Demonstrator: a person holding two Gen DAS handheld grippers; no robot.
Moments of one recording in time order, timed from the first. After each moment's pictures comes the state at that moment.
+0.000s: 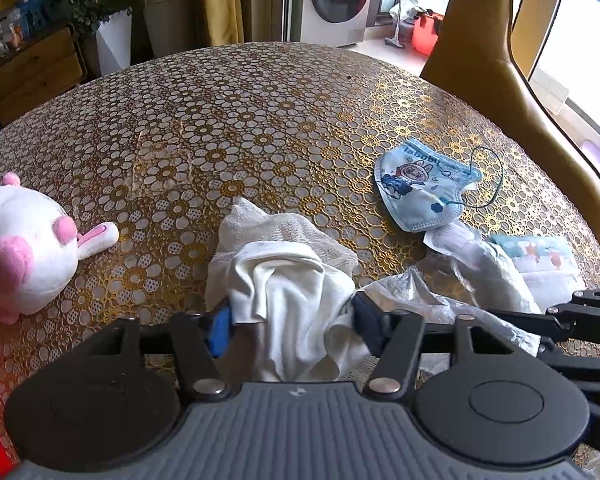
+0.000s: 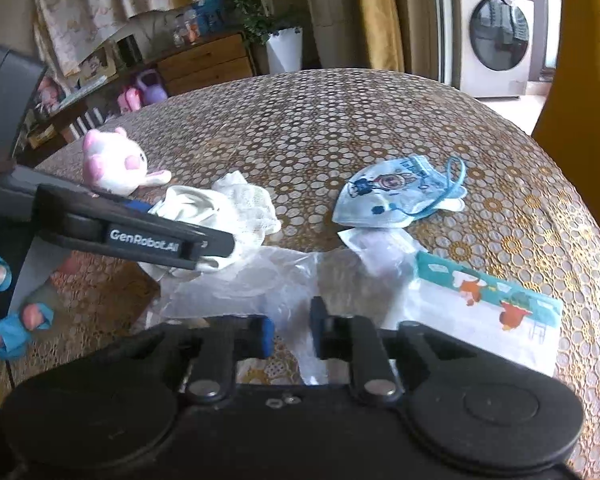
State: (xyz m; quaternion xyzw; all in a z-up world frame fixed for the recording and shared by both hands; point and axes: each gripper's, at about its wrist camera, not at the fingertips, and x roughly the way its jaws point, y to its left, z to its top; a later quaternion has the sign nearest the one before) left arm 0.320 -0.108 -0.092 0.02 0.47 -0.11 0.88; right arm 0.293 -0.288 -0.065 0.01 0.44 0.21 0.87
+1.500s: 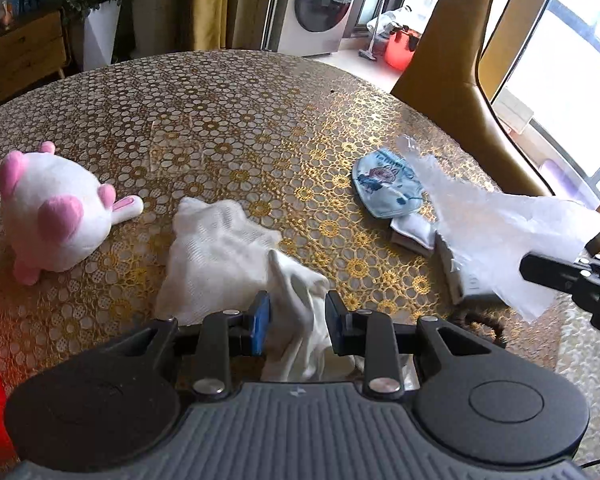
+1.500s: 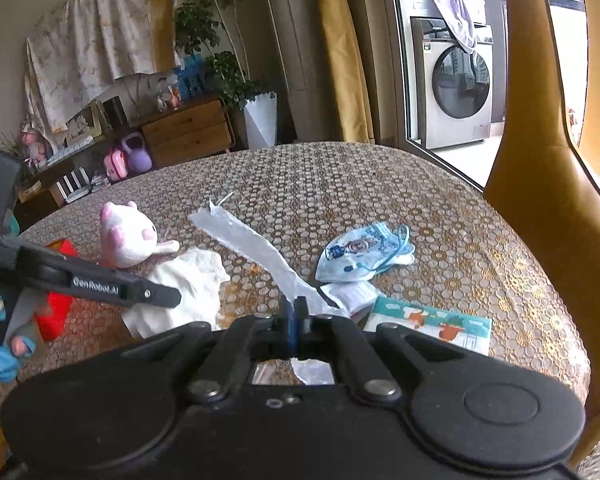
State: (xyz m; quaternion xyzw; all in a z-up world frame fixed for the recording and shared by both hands) left arm 0.276 -0.060 -0.060 -0.03 0.46 -0.16 0.87; right arm 0.247 -0.301 -0.005 0.03 0.36 0.17 0.92
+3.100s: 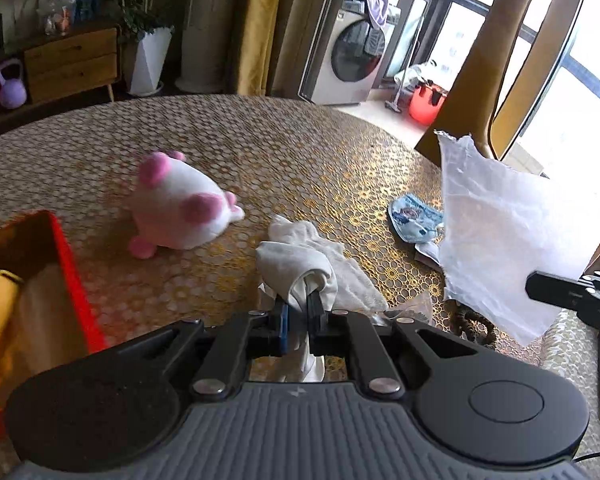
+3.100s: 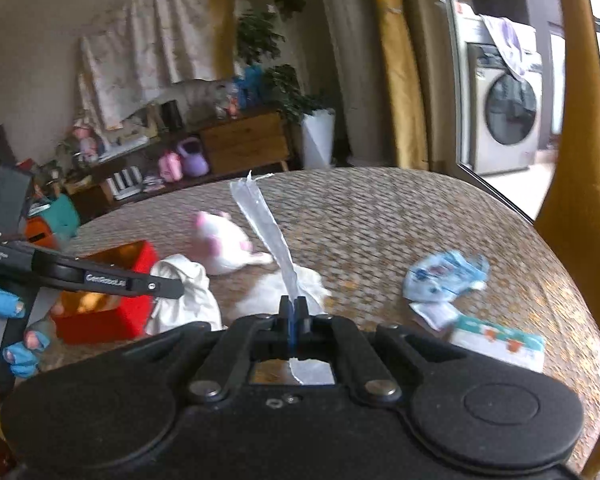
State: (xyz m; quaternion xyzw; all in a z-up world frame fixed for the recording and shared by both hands) left arm 0.200 0.037 0.000 -0.08 0.41 -0.12 0.90; right arm 0.199 -0.238 0.049 0.01 0.33 0.25 0.91
